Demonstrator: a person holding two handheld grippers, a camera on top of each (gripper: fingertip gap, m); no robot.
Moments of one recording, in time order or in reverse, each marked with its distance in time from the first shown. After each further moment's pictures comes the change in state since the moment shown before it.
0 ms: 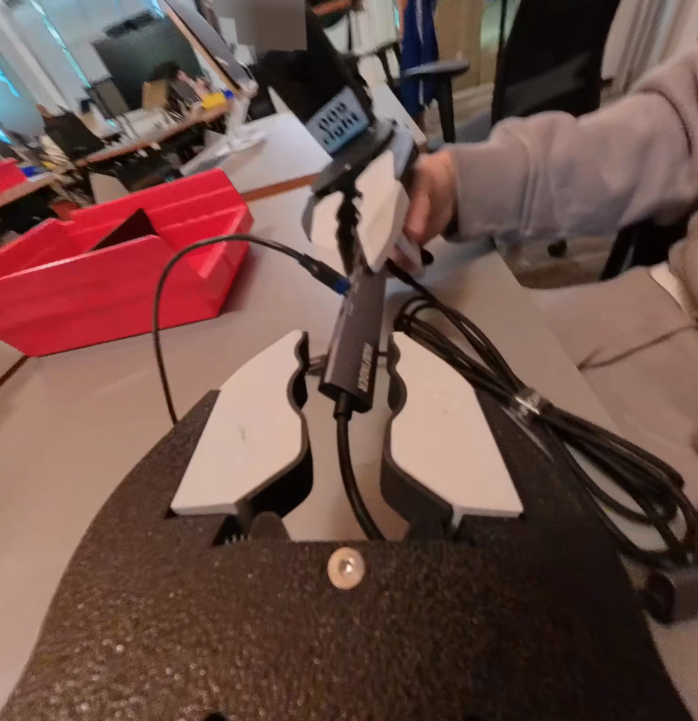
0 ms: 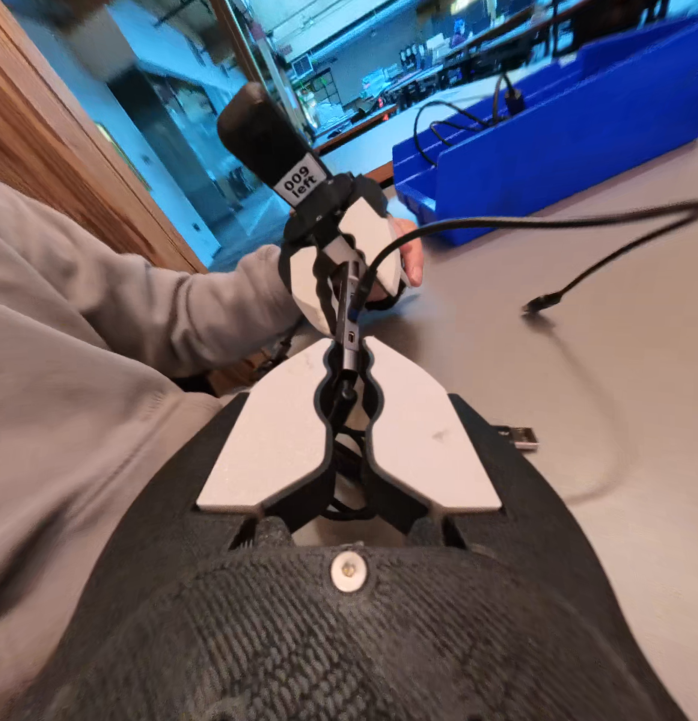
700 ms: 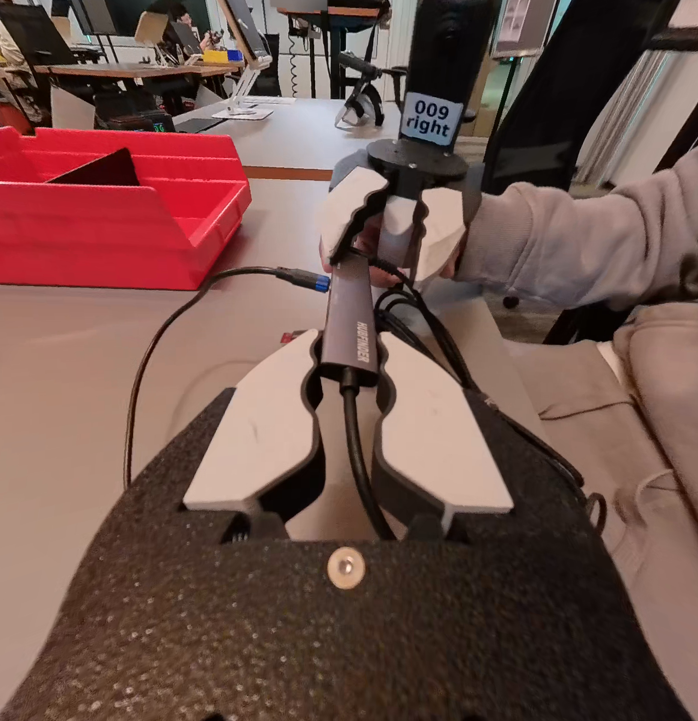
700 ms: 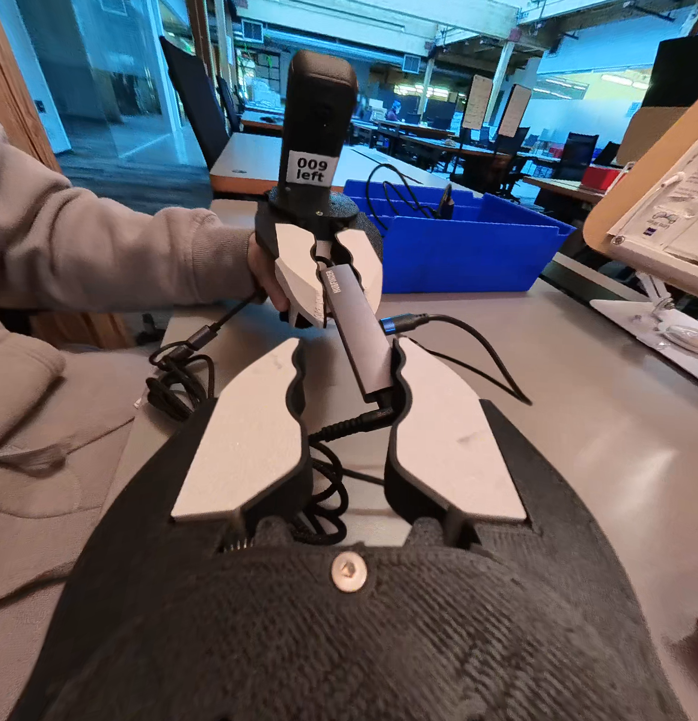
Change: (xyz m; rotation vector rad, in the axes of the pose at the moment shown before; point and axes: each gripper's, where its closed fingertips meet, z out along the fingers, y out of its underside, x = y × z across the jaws) left arm -0.012 -0.007 0.003 0.033 0.009 -0.285; right arm 0.004 -0.013 -0.003 0.033 0.221 -0.523
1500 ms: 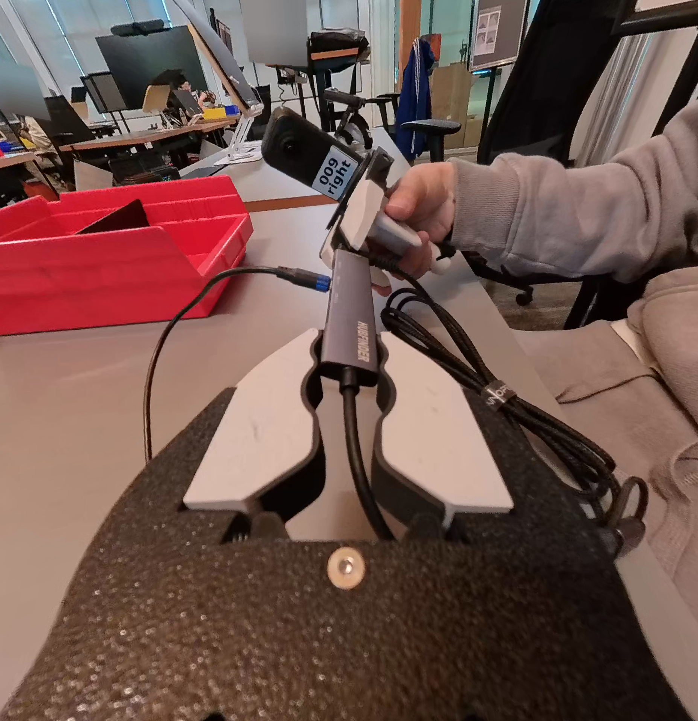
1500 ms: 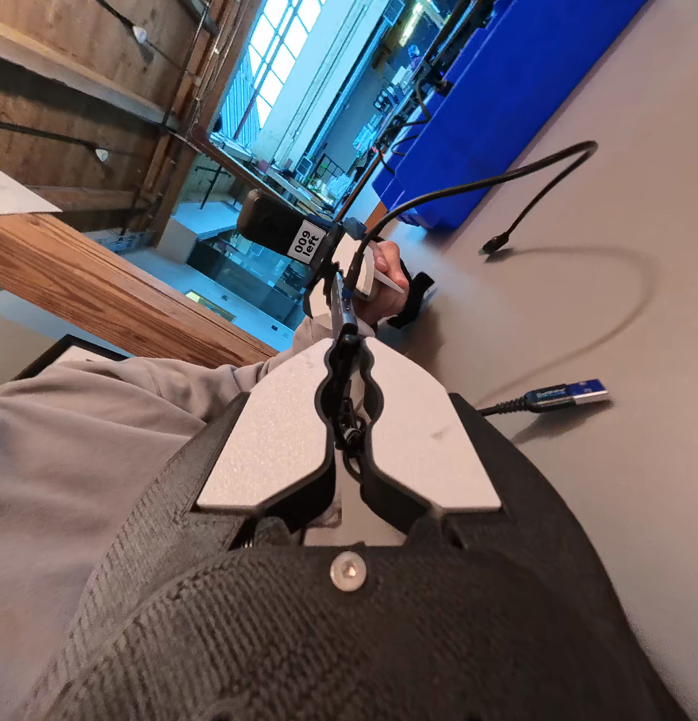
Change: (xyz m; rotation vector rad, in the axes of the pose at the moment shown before) left arm 0.002 0.001 -0.007 0.060 0.009 0.127; right arm 0.014 0.007 -0.021 0.055 -0.208 1.044
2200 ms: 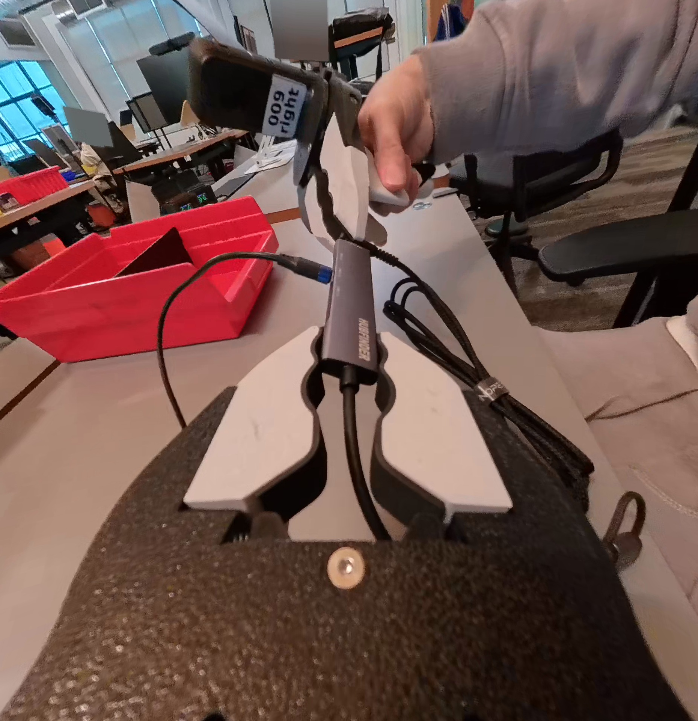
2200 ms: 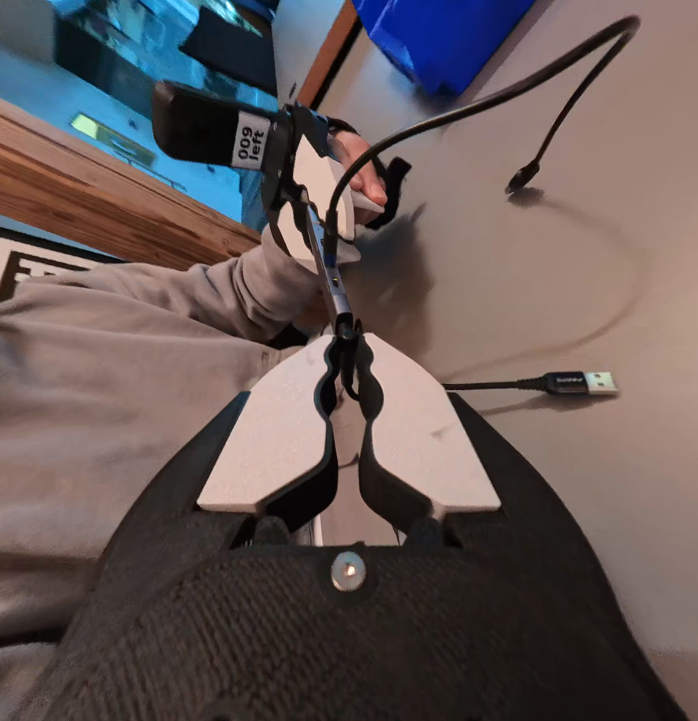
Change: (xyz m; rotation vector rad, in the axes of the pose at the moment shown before) left arm 0.000 -0.022 0.008 -0.032 -0.087 0.118; right arm -0.019 -0.008 -0.017 -0.477 0.138 -0.016
